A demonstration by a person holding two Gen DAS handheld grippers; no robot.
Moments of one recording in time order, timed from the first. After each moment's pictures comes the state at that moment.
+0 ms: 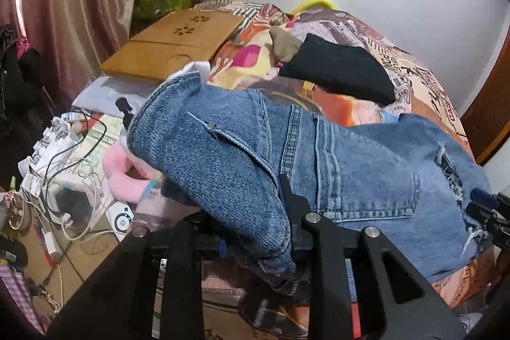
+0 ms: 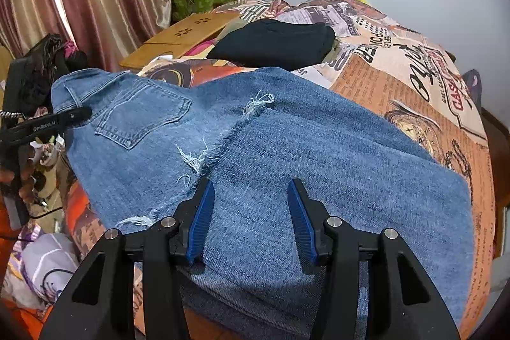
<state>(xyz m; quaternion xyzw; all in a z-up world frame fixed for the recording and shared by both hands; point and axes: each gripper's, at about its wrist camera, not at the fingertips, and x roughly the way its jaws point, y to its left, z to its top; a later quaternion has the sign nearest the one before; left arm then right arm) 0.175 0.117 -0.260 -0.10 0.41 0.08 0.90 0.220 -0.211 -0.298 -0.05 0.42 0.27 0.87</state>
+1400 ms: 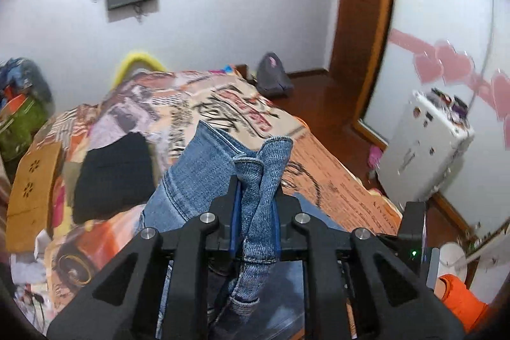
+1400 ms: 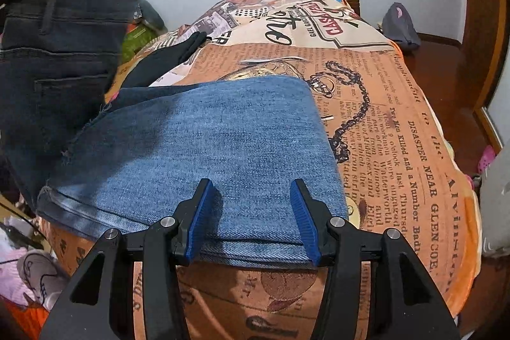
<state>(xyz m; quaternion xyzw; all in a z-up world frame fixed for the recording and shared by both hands) 0.250 -0.225 -0.116 0.08 0.33 -0.25 0.90 0.193 -0.392 -0.325 0.10 0.41 0.14 0.89</state>
